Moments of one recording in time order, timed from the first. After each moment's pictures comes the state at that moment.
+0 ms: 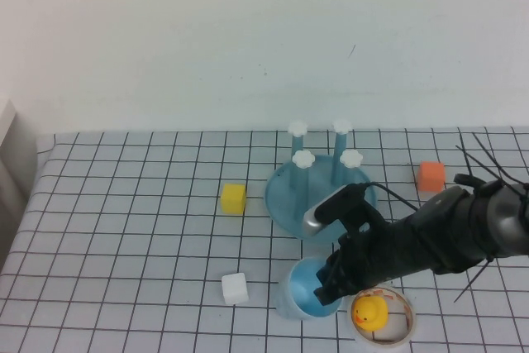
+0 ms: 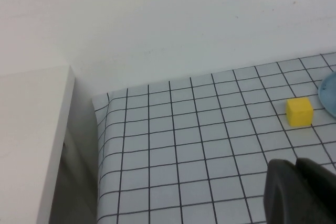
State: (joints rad) right arm 0.51 2.10 -1.06 1.28 0.28 -1.42; left arm -0.10 0.27 -0.34 -0.01 0.42 0.06
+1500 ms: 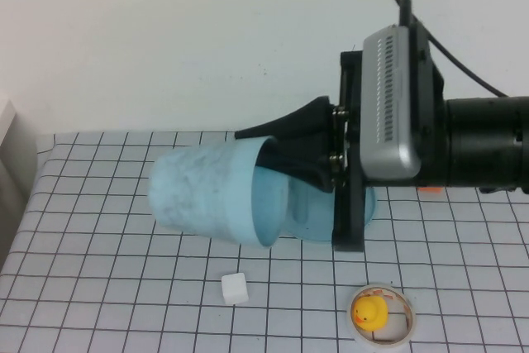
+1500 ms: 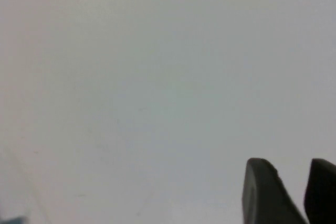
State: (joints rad) right arm 0.54 1.51 -1.06 1.71 0.86 -2.27; left arm -0.13 0.27 -0.34 0.24 -0.02 -1.56
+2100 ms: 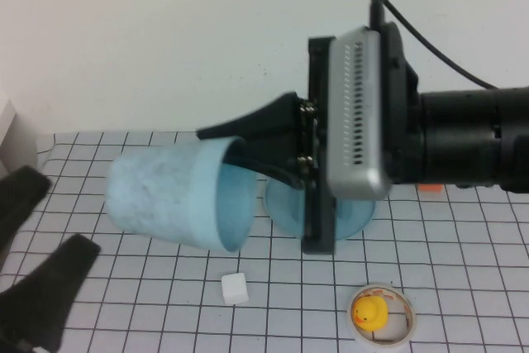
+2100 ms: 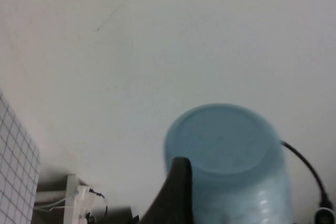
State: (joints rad) right arm 0.62 1.51 -1.12 1.70 0.81 -2.35; left arm -0.39 0.41 -0.34 0.96 -0.27 -2.61
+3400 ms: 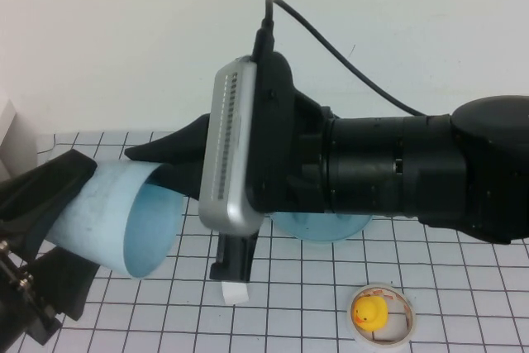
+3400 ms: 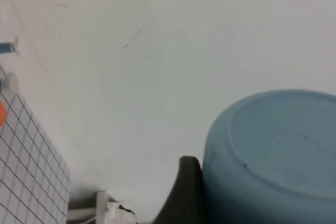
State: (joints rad) right arm 0.84 1.56 -1.20 1.72 0.50 -2.32; left arm -0.39 0.61 -0.34 0.62 -0.35 -2.22
